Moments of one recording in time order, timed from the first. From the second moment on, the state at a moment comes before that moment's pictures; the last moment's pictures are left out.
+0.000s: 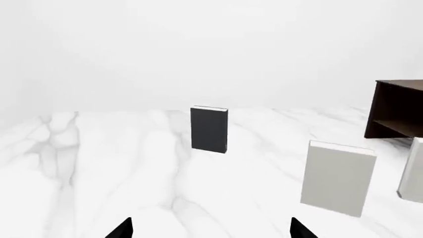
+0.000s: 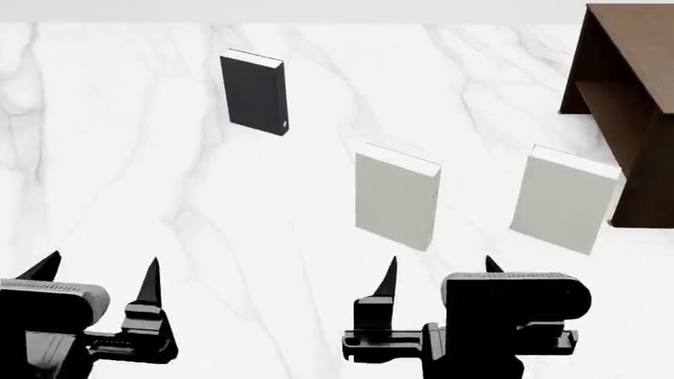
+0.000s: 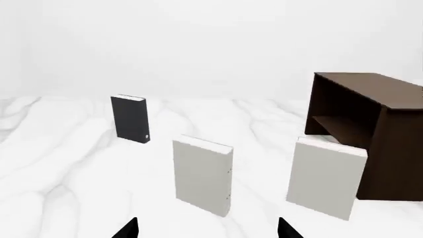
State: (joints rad) left arm -0.25 -0.16 0.08 0.39 -0.21 -0.60 -0.11; right arm 0.31 0.13 -0.10 -0.37 0.19 0.70 0.14
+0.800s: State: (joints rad) left arm -0.59 -0.22 0.02 0.65 -0.36 -1.12 -0.12; right arm 0.75 0.14 -0.05 -0.52 0.31 1.29 0.19
